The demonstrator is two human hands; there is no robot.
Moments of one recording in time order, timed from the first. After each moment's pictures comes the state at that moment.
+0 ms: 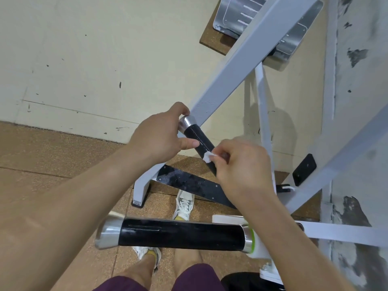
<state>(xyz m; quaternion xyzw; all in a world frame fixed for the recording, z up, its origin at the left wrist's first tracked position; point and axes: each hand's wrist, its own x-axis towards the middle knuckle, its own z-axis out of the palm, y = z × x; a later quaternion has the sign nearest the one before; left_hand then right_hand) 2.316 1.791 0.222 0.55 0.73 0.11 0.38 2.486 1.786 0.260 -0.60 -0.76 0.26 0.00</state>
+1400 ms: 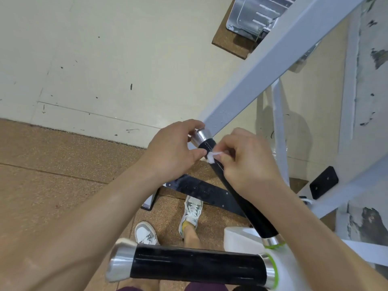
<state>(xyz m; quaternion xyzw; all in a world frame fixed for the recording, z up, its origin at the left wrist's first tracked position) 2.311 1.793 0.215 0.52 0.72 0.16 0.43 2.465 1.828 0.241 -0.53 -0.78 0.33 0.01</state>
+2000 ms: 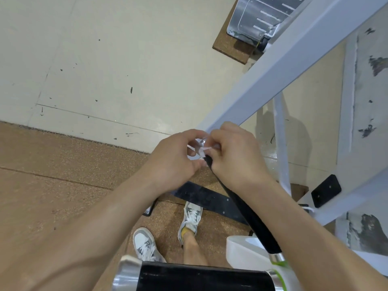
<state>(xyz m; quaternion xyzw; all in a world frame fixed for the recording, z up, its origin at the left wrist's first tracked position) 2.300 1.792 0.212 0.47 0.70 0.20 0.50 2.431 1.844 0.233 -0.49 -0.82 0.29 0.01</state>
